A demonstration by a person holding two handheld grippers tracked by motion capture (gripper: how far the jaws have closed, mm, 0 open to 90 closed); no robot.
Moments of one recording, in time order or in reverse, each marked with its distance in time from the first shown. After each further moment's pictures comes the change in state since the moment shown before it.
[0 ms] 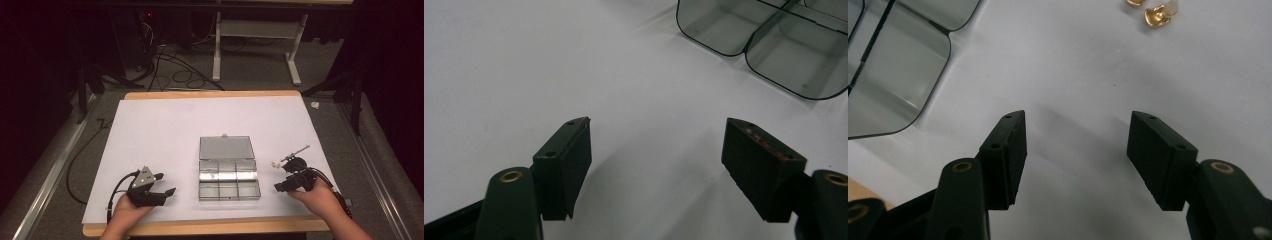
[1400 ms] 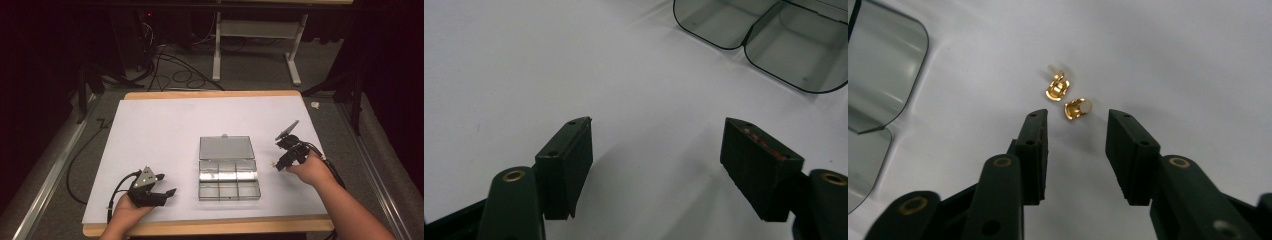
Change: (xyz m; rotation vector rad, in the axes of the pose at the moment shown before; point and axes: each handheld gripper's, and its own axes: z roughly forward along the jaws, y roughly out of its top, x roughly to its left) left arm -0.001 0.001 0.003 0.022 -0.007 0.011; right arm -0.033 0.069 0.005 0.133 -0.044 0.014
